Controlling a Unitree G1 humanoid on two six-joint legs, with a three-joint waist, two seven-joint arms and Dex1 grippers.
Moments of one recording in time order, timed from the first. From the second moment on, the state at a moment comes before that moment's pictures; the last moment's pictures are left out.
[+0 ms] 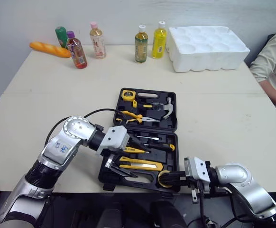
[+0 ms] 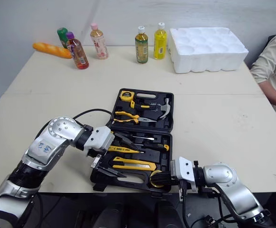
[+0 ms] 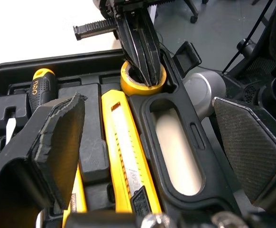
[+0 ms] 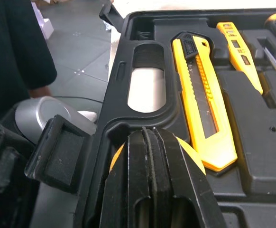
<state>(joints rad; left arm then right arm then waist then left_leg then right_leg) -0.57 0.68 -0.30 -0.22 -0.36 0.34 -1.37 0.02 -0.72 0.20 -0.30 0.32 0.04 1.17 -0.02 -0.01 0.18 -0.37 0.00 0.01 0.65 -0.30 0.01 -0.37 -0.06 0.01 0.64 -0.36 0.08</state>
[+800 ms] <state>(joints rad) -0.47 0.75 0.02 0.12 -0.26 0.40 -1.00 -0.03 -0.85 -0.15 -0.38 0.46 0.45 0.88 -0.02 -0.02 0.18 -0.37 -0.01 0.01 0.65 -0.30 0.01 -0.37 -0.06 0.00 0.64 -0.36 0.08</state>
